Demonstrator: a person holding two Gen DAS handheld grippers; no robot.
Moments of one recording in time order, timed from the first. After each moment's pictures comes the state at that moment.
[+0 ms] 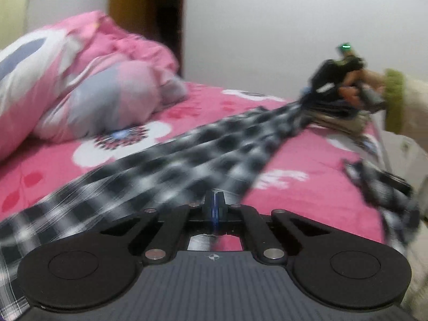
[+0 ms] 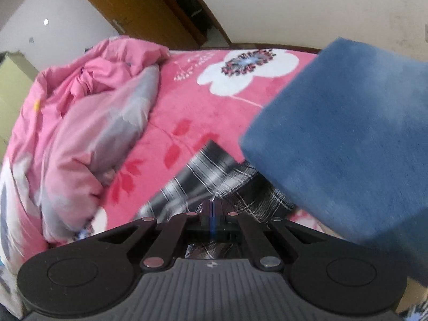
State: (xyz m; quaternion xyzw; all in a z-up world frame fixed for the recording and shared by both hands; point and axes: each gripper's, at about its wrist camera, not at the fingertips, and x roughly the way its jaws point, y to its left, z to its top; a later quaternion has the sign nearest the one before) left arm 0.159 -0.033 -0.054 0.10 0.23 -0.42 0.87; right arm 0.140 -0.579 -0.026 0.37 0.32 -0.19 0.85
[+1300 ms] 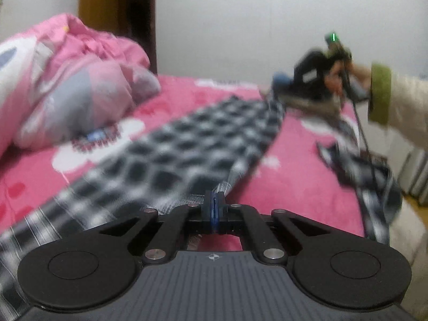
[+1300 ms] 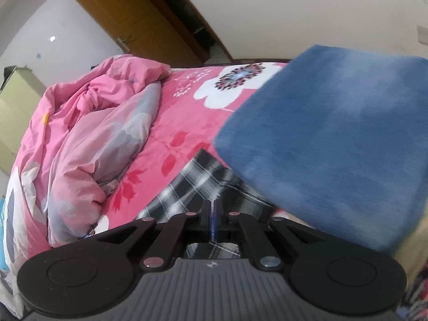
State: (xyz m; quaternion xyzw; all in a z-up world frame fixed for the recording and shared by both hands) left arm 0.145 -0.046 -0.057 0.14 0.25 -0.46 0.84; right arm 0.093 -0.586 -0.026 0.39 0.28 -0.19 0.86
